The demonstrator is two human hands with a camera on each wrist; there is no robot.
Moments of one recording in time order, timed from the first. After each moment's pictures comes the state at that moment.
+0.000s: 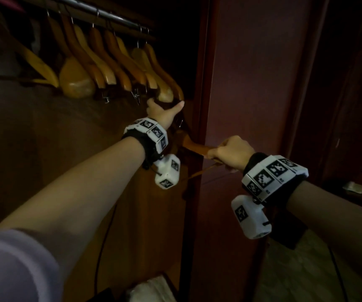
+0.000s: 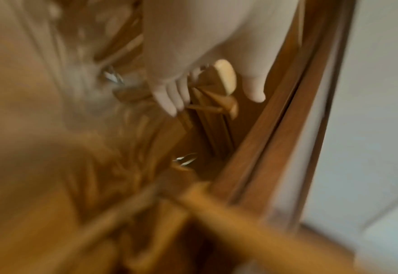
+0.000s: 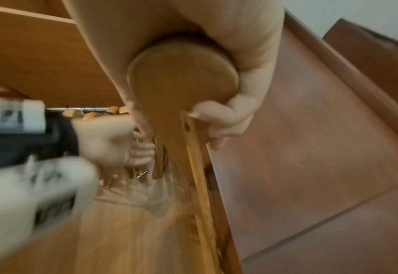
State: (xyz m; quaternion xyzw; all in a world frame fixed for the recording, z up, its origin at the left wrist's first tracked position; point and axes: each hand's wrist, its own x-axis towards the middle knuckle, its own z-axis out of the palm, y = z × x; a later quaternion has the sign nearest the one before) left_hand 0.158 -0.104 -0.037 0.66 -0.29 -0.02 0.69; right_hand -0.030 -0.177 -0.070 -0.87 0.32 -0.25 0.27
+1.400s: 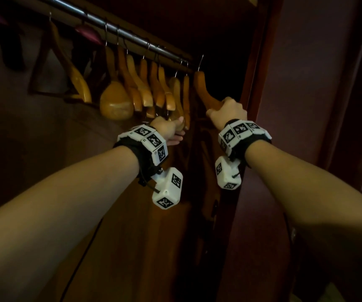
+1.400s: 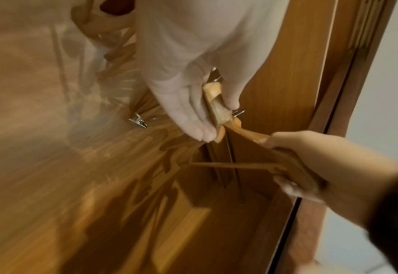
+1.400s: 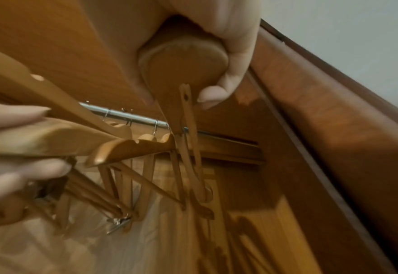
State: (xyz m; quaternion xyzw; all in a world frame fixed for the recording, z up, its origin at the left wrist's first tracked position) left_hand 0.195 -0.024 -0.007 0.60 -0.30 -0.10 0.73; right_hand 0.107 -0.139 0.043 -0.84 0.29 -0.45 0.10
